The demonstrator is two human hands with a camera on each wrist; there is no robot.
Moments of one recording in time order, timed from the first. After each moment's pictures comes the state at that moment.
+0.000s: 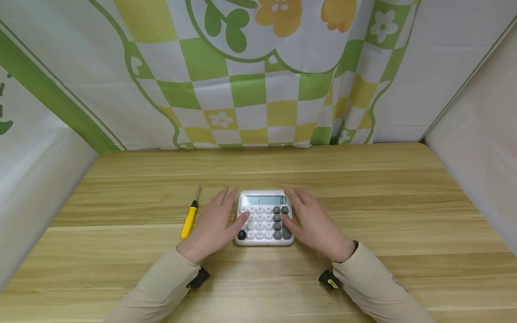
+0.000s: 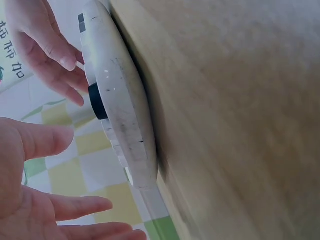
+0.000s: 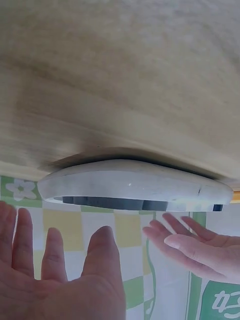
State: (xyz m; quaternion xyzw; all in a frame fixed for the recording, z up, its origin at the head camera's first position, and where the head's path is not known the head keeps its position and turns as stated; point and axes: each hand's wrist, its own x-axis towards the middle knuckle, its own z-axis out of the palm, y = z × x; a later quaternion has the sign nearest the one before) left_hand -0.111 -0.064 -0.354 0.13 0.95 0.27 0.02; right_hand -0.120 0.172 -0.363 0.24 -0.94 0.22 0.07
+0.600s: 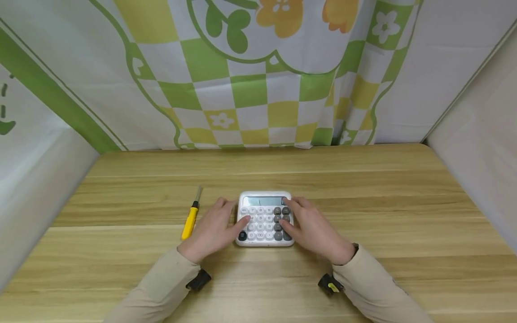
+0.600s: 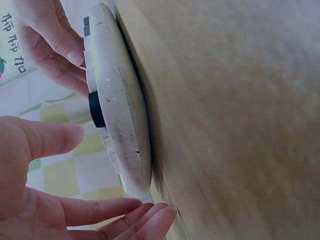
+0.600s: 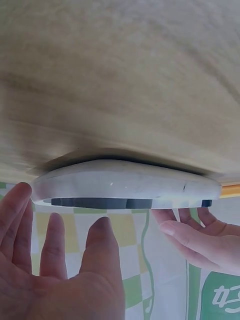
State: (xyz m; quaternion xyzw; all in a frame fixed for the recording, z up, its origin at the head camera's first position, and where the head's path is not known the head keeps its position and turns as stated) left_hand -0.115 -0.065 -0.361 0.12 0.95 0.28 0.03; right_hand -0.117 0.169 -0.365 0.24 -0.94 0.24 0.03
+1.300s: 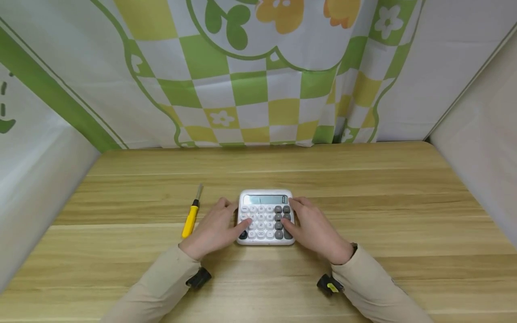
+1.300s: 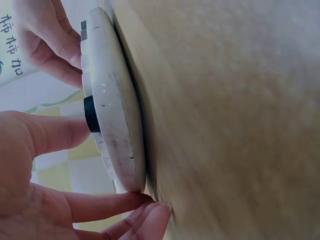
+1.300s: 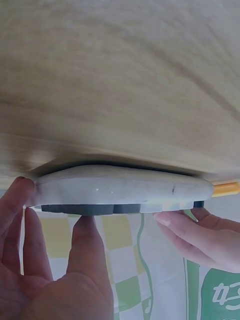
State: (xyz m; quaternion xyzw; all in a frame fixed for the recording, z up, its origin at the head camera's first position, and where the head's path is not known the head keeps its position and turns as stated) left_hand -0.117 -0.065 -0.363 0.12 0.95 0.27 0.08; right_hand -0.119 0.167 -0.369 0.22 -0.94 0.26 0.03
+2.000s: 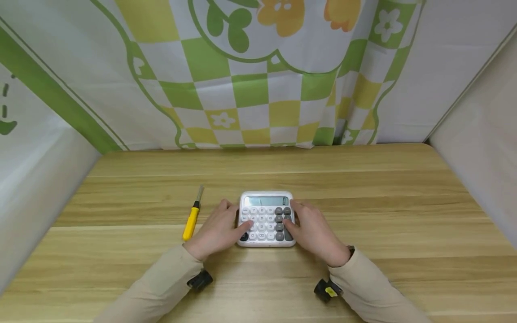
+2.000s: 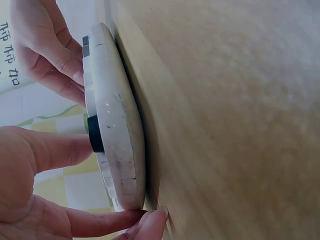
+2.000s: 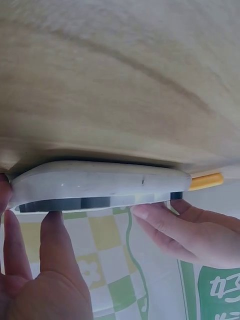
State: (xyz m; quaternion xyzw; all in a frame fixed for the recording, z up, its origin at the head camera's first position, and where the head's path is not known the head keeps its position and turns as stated) left_hand -0.116 -0.060 -0.360 0.11 0.95 0.29 0.10; right_hand -0.115 0.161 -0.363 0.17 -0.94 0.29 0.01
